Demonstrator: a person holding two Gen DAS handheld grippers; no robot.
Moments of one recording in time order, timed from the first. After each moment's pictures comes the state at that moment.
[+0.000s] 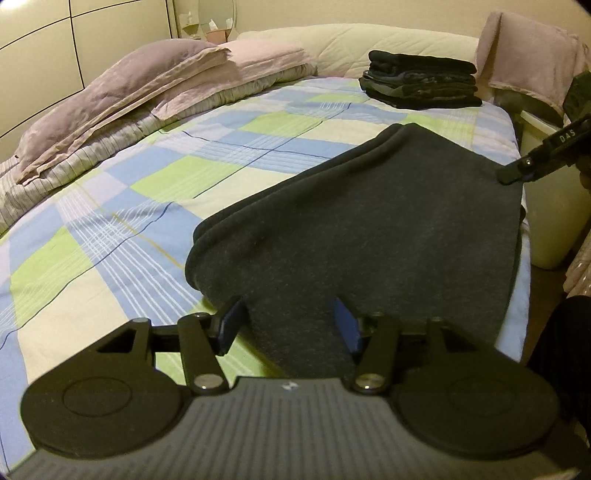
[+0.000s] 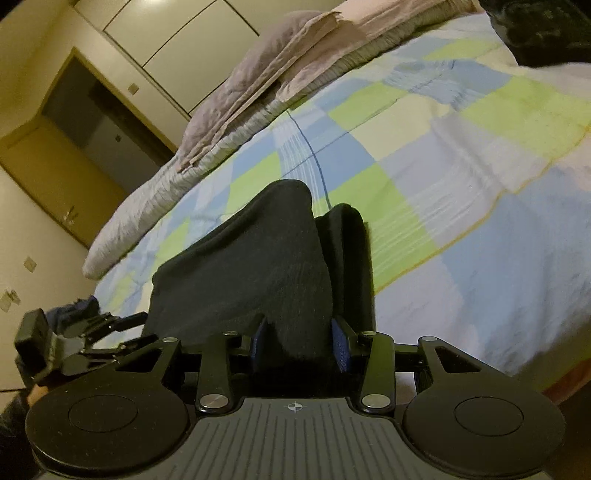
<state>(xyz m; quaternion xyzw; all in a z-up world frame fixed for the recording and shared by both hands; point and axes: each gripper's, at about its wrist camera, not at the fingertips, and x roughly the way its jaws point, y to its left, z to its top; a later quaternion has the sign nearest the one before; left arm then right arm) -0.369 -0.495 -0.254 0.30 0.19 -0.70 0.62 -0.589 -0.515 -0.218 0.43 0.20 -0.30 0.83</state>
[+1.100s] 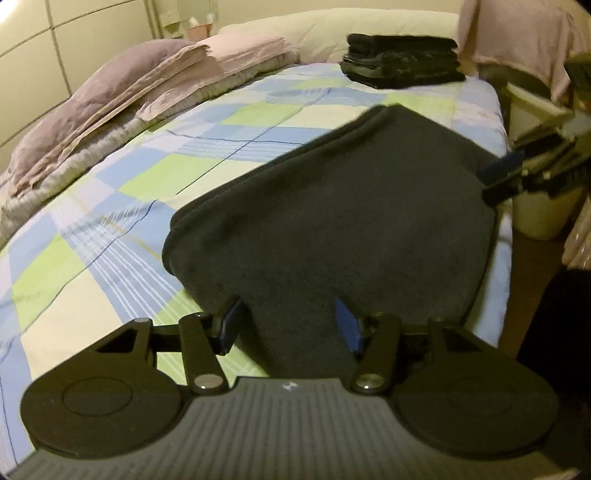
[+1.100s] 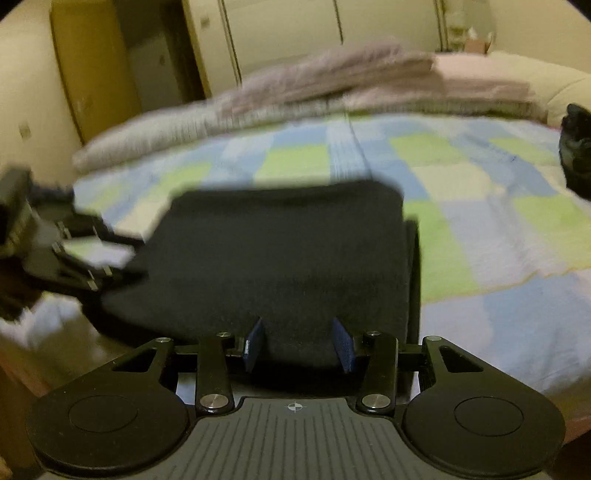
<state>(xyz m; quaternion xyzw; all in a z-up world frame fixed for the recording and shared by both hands) -0.393 -0.482 -0.247 0.33 0.17 -0.70 0.61 -0.522 -0.440 -0.220 0.20 0.29 -0.31 0.88</state>
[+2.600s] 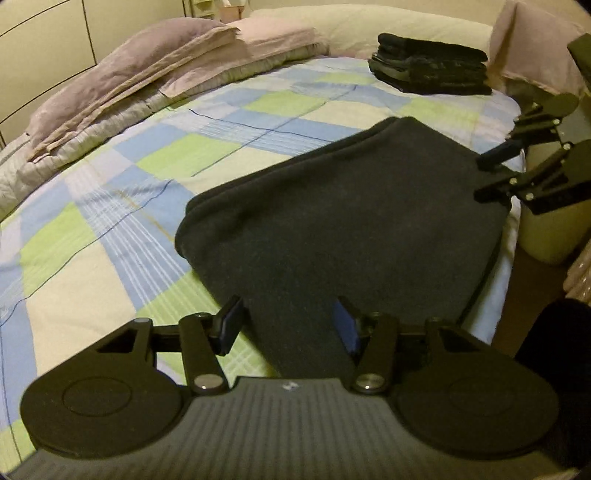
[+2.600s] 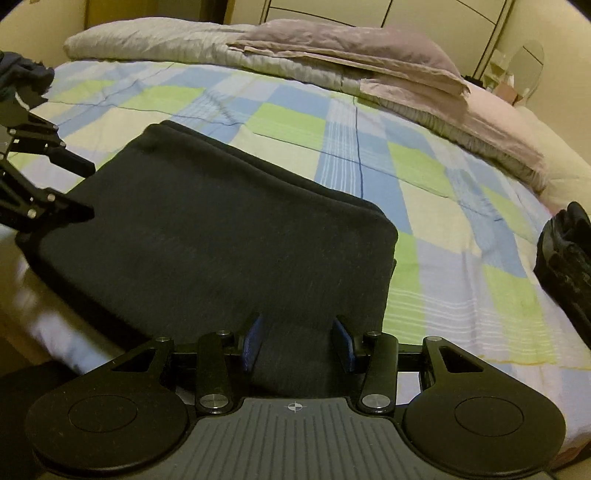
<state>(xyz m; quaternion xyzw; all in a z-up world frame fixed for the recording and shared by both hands) -0.403 -0.475 -0.239 0.32 0.22 -0.66 0.64 -0.473 -0.451 -0.214 0.04 0.44 -0.33 0.84</state>
